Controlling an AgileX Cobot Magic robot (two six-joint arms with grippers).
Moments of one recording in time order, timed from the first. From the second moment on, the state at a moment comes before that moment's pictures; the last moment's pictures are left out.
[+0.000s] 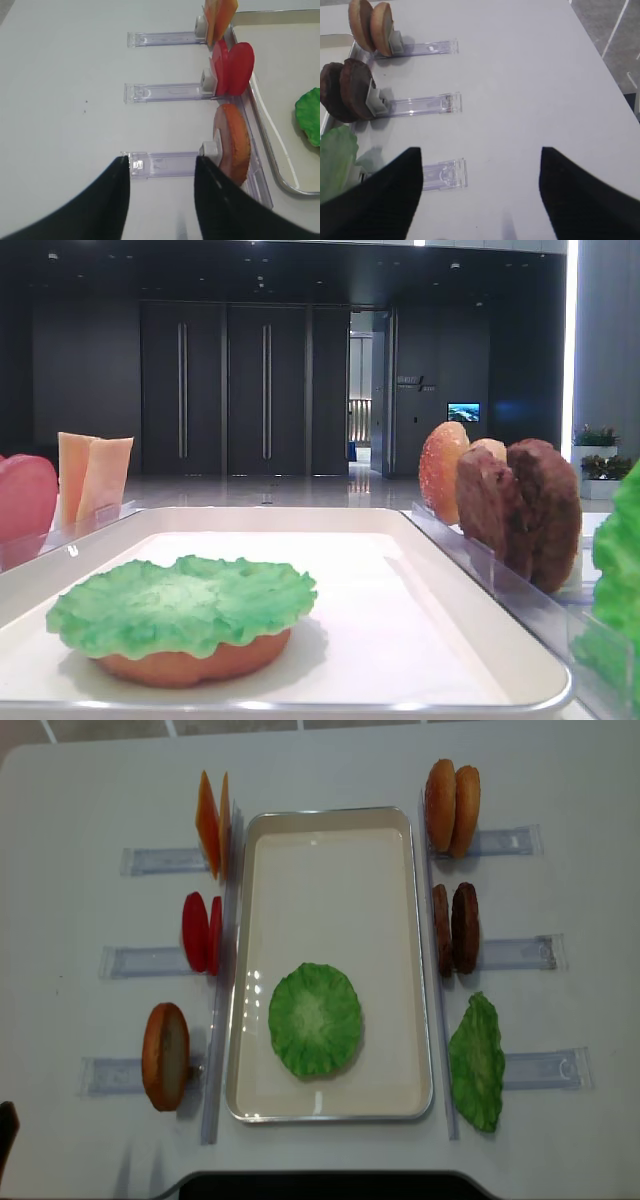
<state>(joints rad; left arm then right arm) 0.03 -0.02 -0.47 0.00 1.11 0.04 -0.08 -0.01 -0.51 0.07 1.13 -0.04</state>
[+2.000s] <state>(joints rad) 0.03 1.01 -0.94 0.03 1.23 -0.02 -0.08 -0.01 -0.51 0.07 1.13 -0.05</state>
